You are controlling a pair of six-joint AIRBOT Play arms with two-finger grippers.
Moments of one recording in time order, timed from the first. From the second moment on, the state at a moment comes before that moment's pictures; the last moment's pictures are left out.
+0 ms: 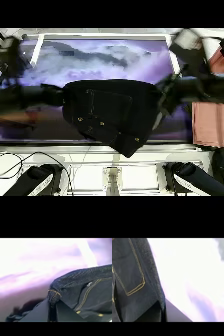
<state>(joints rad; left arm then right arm) -0.37 -0.83 1.25 1.38 -1.21 -1.68 0.47 -0.99 1.56 -1.39 1.41 1.08</state>
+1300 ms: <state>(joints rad) -0.41 -1.33 1.25 1.66 -1.03 -1.06 0.27 -1.45 1.53 -1.12 1.51 0.99</state>
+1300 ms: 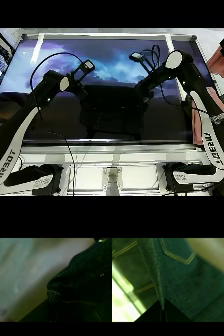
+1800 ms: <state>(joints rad) -0.54 -1.18 1.10 1.58 -1.29 -1.00 0.31 -1.33 1.14 -1.09 1.54 0.98</state>
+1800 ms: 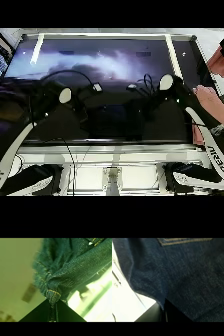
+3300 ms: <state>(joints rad) -0.31 -0.61 0.89 1.50 -1.33 -1.23 -0.10 -0.98 1.12 -1.00 1.48 0.98</state>
